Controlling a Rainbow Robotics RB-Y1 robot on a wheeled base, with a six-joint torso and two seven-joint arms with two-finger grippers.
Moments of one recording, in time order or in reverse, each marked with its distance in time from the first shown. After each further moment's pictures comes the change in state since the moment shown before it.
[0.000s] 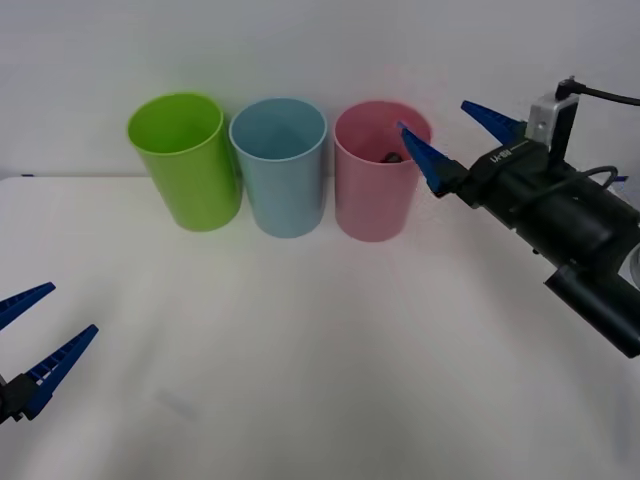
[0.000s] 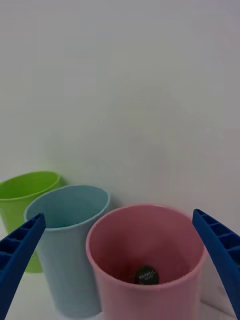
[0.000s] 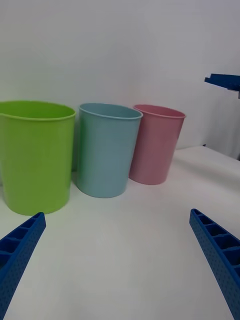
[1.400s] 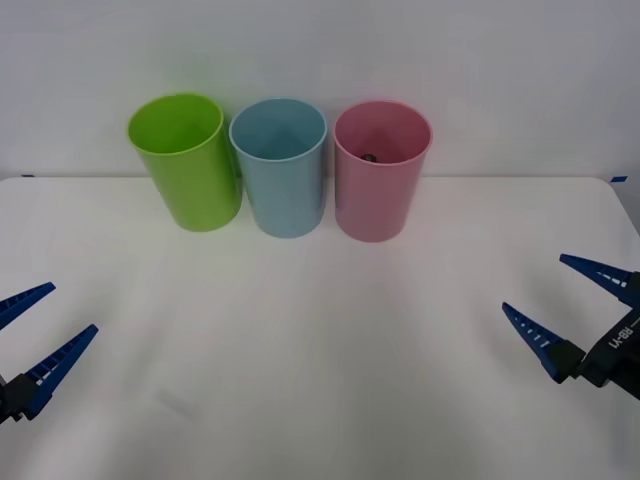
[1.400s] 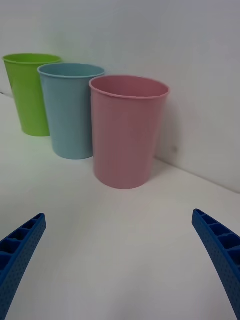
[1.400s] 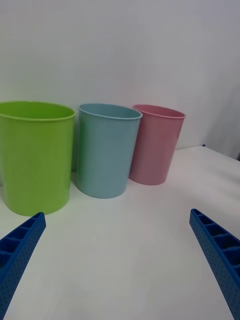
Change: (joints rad) right arm 0.693 -0.051 -0.340 -0.156 -0.218 -0.311 0.471; left arm 0.000 0.000 0.000 0.000 0.000 0.000 0.000
